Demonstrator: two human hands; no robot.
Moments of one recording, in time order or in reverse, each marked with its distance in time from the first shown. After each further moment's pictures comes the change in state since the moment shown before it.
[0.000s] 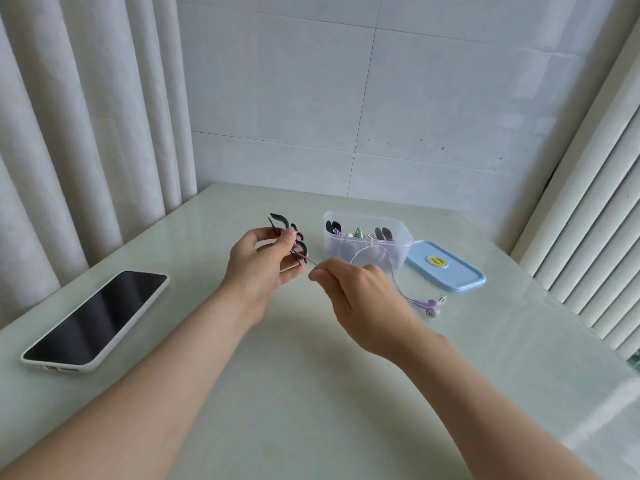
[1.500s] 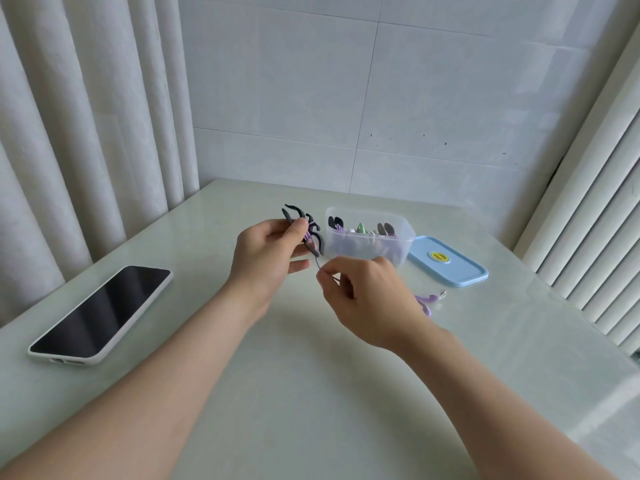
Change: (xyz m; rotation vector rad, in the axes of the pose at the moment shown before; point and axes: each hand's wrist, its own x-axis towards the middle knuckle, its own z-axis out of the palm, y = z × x) left_hand -0.006 0.004 0.003 0.212 -0.069 0.136; right_hand -0.003 -0.004 -0.005 -0.033 0.065 0.027
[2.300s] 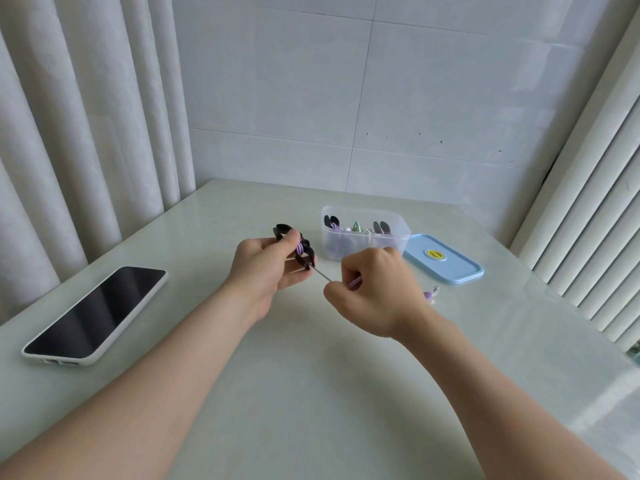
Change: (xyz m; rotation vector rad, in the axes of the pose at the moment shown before) left_hand 0.001 -0.008 0.003 -0.168 0.016 -0.214; right_hand 0.003 0.000 -0.017 -0.020 -0.019 0.125
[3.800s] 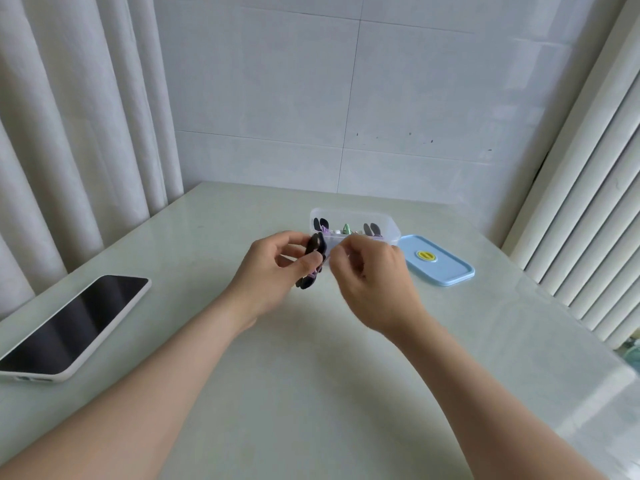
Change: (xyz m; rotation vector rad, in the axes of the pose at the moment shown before) left_hand -0.001 -0.006 0.006 0.532 -0.232 0.311; right_hand 0.008 0.009 -0.002 0.217 0.181 0.084
